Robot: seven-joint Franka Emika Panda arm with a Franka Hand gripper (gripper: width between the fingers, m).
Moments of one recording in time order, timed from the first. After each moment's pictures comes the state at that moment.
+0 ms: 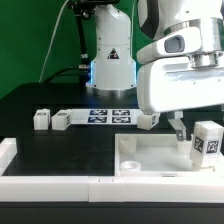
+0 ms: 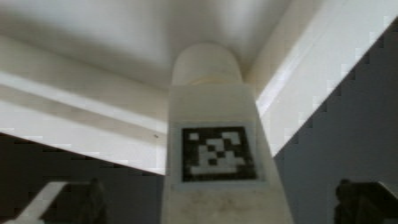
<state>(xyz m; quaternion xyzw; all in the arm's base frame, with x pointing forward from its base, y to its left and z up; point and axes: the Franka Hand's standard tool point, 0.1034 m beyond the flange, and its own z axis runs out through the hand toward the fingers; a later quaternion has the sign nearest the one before) 0.617 0.124 0.073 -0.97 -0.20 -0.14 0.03</state>
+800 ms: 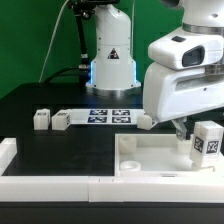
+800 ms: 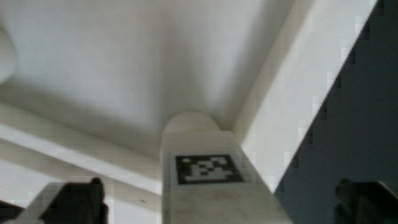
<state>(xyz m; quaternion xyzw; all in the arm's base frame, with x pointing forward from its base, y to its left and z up) 0.623 0.123 0.082 -0.98 -0.21 0.05 0.03</state>
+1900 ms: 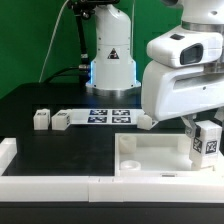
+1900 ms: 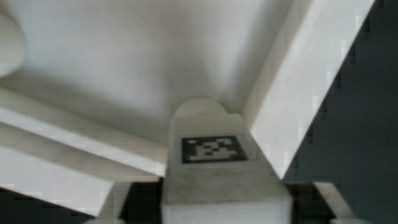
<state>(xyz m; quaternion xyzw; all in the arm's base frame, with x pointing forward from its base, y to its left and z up) 0.627 0.121 0.083 -0.98 -0.17 0.04 0.03</state>
